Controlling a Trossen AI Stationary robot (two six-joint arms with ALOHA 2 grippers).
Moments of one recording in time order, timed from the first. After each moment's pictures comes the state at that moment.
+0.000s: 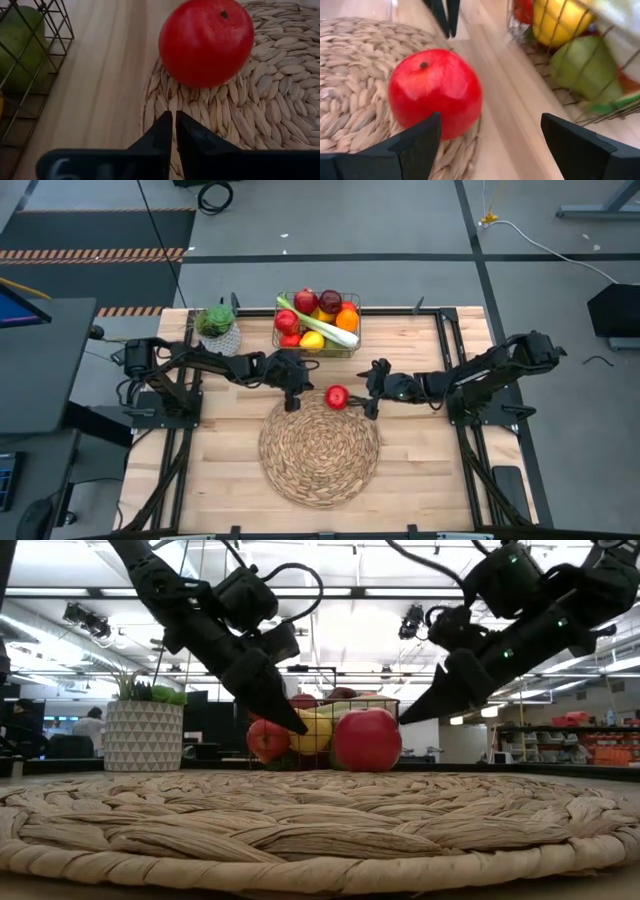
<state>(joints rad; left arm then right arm) 0.18 1.66 0.77 0.20 0.10 0.11 0.04 1.41 0.41 0.46 0.38 0.10</state>
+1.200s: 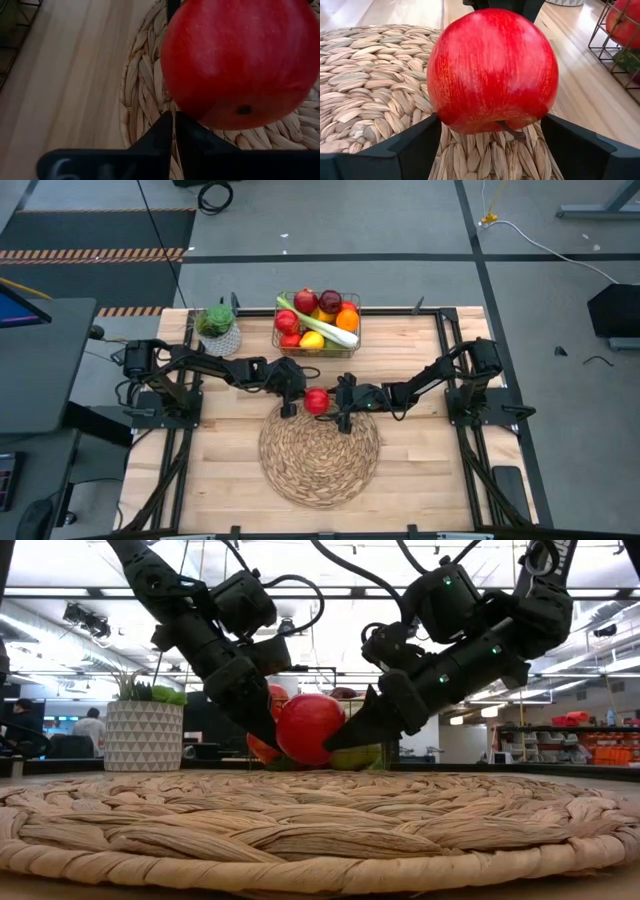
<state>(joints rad) 0.12 1.66 0.77 0.08 0.08 0.03 0.05 1.86 0.68 0.70 0.23 0.05</state>
